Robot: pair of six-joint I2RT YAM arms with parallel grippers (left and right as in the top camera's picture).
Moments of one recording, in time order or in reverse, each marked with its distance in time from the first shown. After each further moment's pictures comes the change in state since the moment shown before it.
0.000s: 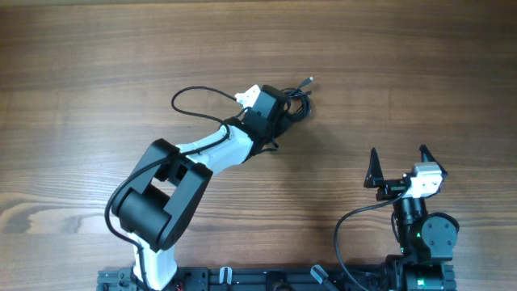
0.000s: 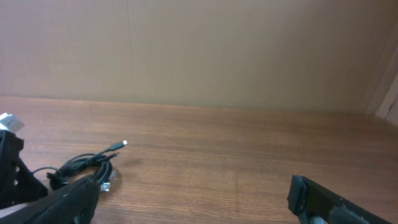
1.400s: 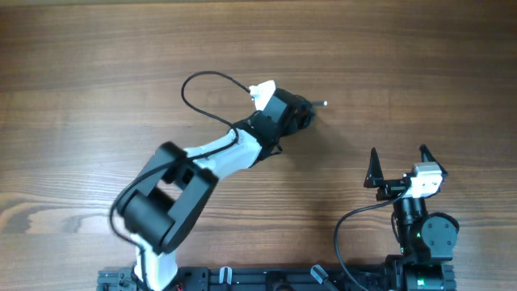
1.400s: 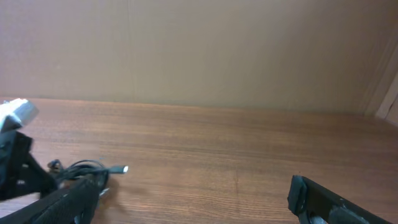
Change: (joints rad) left arm -0.058 -0.012 0.014 0.014 -0.159 0.290; right arm 0.000 0.000 0.000 0.000 0.000 0.000
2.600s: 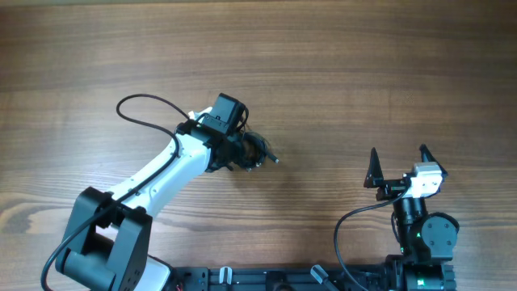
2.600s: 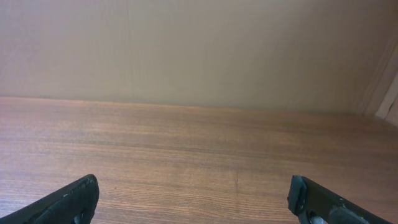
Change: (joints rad) left arm 0.207 -0.319 -0.140 -0.592 0.123 -0.129; right arm 0.000 0.000 0.000 0.000 0.000 0.000
